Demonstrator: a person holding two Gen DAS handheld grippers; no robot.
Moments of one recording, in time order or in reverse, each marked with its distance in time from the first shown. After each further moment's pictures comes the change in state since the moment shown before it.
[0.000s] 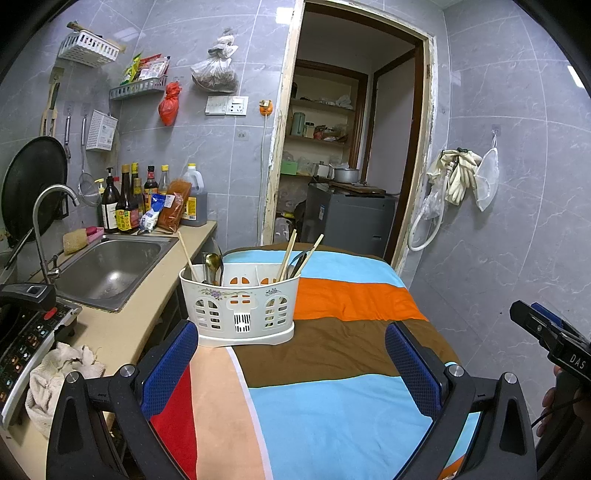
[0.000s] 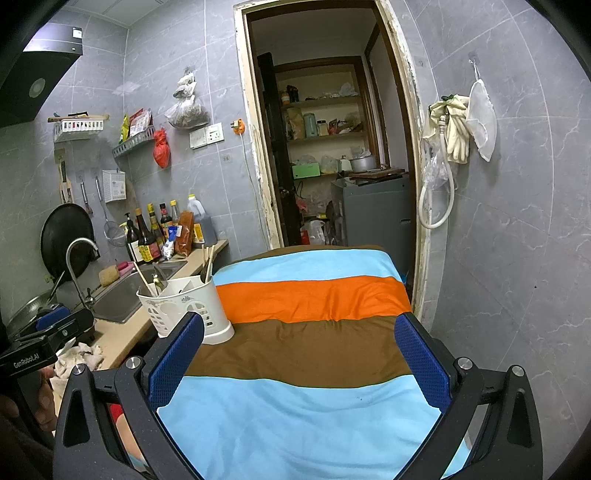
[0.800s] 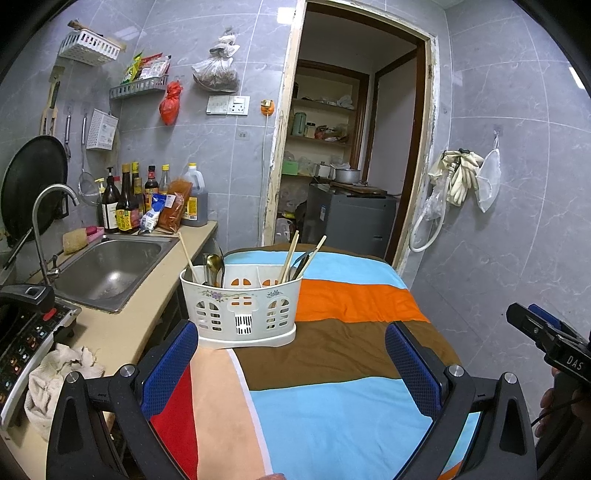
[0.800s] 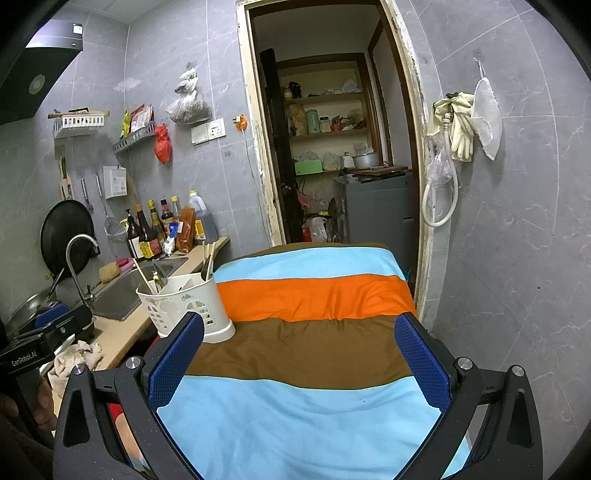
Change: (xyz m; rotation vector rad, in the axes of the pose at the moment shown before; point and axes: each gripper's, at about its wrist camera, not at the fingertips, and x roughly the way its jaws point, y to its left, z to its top) left arm -0.003 0.004 -0.001 0.001 -0.003 -0.003; right arm -0.003 0.005 -0.003 -0.001 0.006 0.000
